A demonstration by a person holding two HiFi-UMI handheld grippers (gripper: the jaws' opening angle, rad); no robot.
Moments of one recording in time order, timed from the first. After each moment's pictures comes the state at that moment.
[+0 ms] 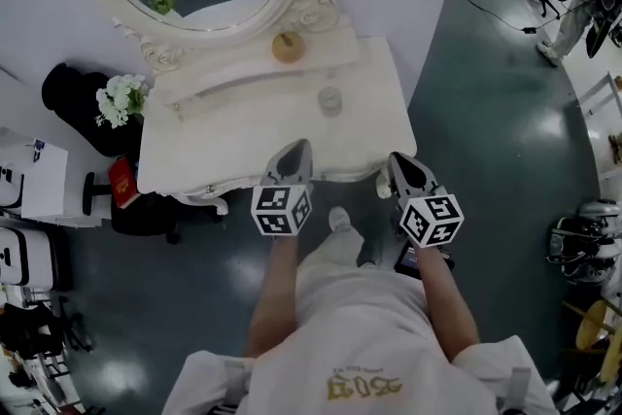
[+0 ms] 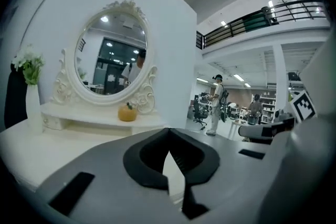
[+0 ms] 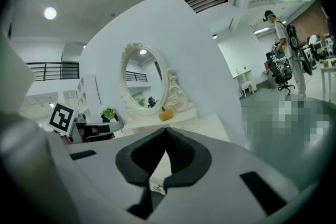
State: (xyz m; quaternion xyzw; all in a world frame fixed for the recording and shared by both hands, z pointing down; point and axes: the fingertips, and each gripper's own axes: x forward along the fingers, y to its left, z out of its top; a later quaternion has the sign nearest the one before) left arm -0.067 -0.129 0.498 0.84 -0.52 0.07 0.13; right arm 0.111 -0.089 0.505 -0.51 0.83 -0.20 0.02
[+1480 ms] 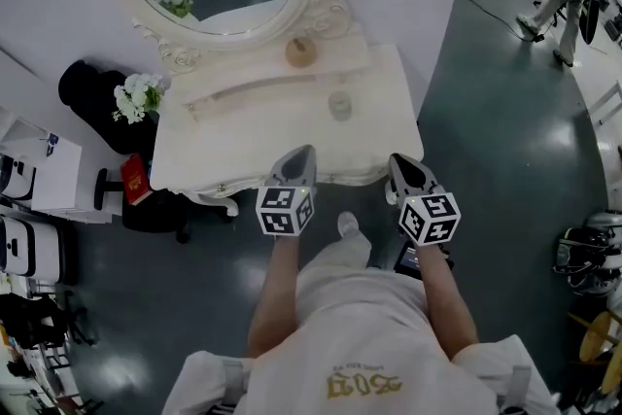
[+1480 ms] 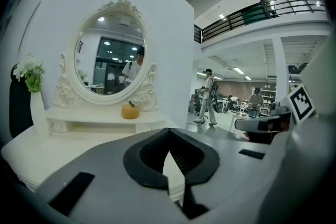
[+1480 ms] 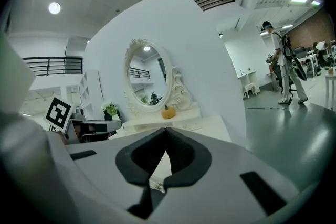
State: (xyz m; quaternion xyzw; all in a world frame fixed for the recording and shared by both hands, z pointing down) left arm -0.073 -0.116 0.493 0.84 -0.52 0.10 0.13; right arm 0.100 -0.088 0.497 -0.51 0.84 -0.18 0.00
